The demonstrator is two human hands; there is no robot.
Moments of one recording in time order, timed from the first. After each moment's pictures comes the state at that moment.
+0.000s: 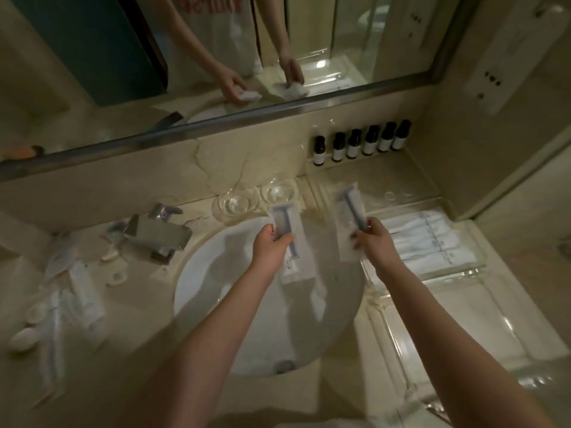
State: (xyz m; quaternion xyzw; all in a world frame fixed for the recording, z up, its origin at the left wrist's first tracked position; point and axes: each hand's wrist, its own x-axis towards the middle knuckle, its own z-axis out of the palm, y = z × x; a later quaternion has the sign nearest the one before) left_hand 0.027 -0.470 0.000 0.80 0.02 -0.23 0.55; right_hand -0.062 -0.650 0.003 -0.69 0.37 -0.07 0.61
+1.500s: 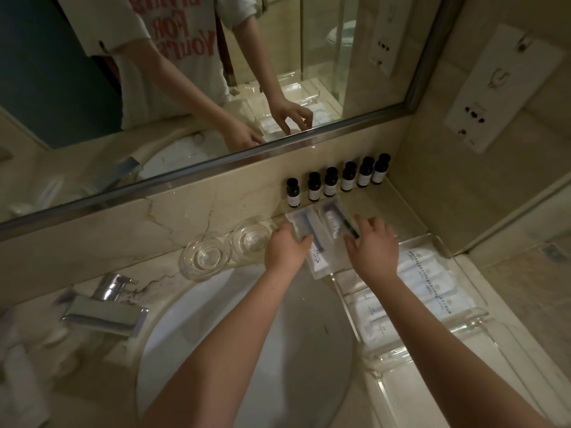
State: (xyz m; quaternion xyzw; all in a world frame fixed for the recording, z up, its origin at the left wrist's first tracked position) left_hand 0.100 -0.590 0.009 0.91 -0.11 -0.20 0.34; right_hand 0.007 -0.722 -0.013 -0.92 0.33 -0.13 0.16
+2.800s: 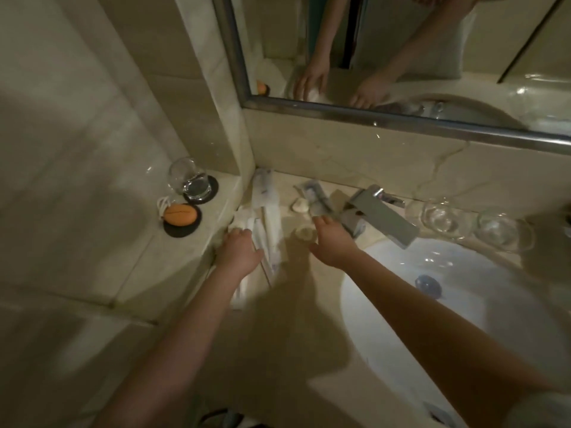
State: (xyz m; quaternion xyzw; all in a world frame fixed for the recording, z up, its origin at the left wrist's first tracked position) left_hand 0.082 -0.039 -0.001 0.97 0.12 -0.18 0.14; right_hand 0.117 -0.240 -0.003 -0.96 -0.11 0.19 0.18
